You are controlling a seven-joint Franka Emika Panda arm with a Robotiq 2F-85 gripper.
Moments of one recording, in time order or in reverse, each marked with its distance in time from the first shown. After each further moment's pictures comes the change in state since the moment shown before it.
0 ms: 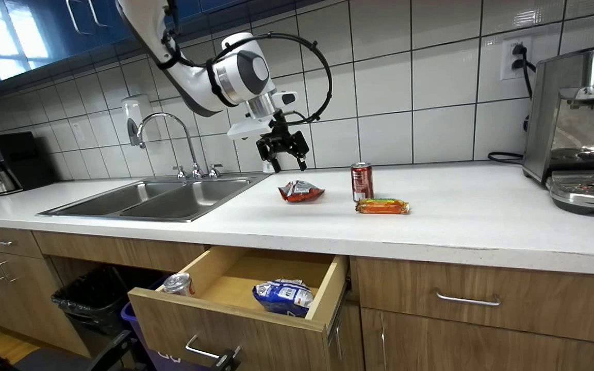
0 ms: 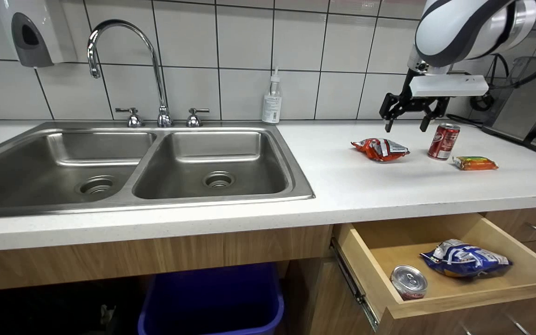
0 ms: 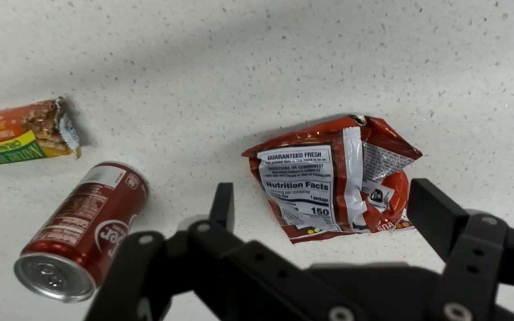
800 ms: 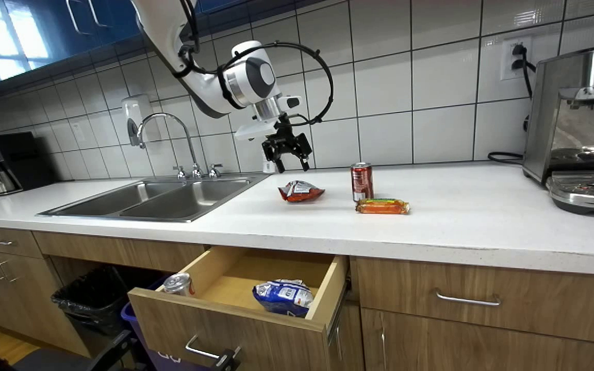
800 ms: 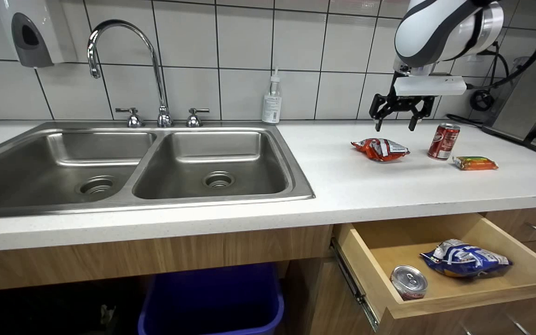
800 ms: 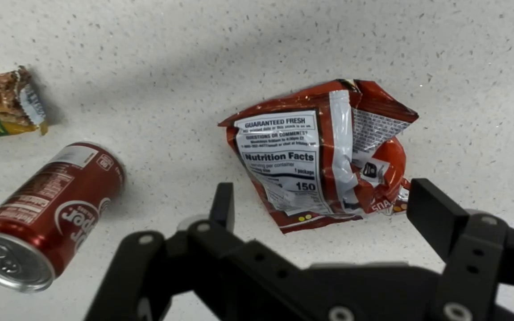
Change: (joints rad) arm 0.009 0.122 0.000 0.182 0.029 -0.091 0.000
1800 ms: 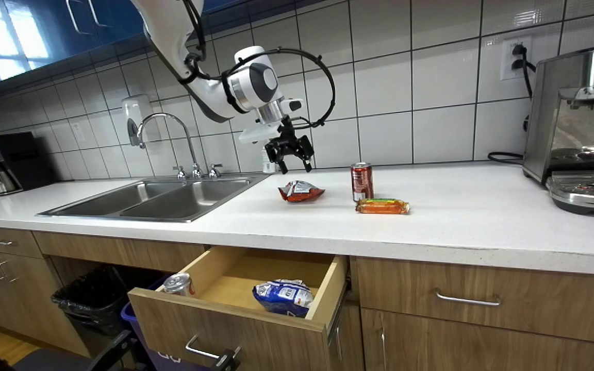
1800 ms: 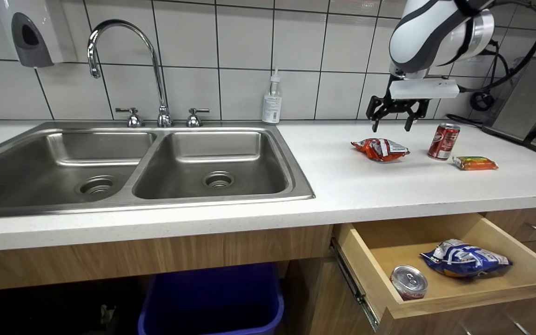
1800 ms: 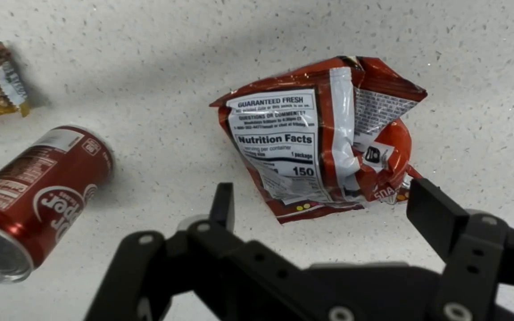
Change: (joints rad) arm 0.010 0.053 -0.014 0.057 0.000 0.014 0.000
